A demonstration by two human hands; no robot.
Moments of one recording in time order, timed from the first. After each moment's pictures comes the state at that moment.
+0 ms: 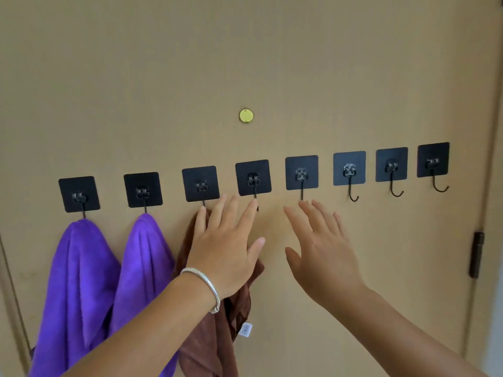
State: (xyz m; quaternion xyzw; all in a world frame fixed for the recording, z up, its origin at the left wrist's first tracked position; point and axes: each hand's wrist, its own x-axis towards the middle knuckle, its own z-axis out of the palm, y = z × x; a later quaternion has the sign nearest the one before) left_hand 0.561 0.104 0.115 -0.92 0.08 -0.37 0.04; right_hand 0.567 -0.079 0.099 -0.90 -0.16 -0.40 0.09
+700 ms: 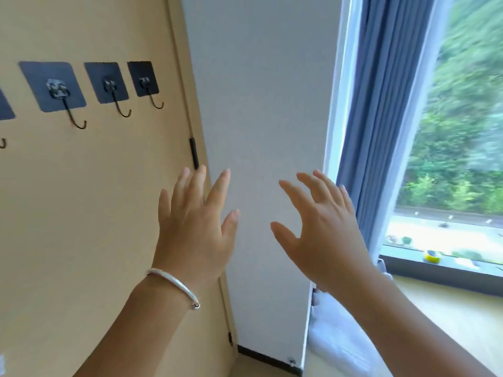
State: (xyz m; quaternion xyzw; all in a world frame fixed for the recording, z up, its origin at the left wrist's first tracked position) left_hand 0.480 -0.078 0.042 -0.79 0.53 -0.22 -0.23; right_hand 0.314 -0.169 0.036 -0.87 0.35 -0.35 0.02
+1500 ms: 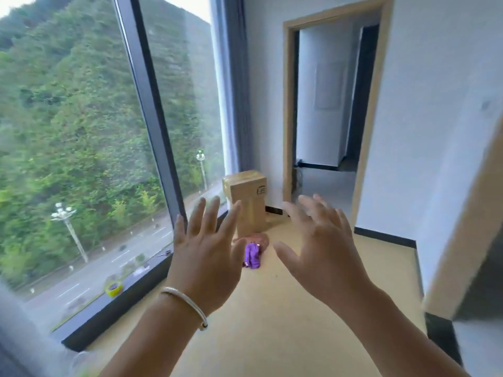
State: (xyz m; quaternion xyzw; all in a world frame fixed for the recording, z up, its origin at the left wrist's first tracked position) left_hand -0.185 -0.218 0.031 -0.26 0.93 -0.04 -0.26; right_hand -0.305 -0.073 0.035 -0.43 0.84 -0.27 -0.20
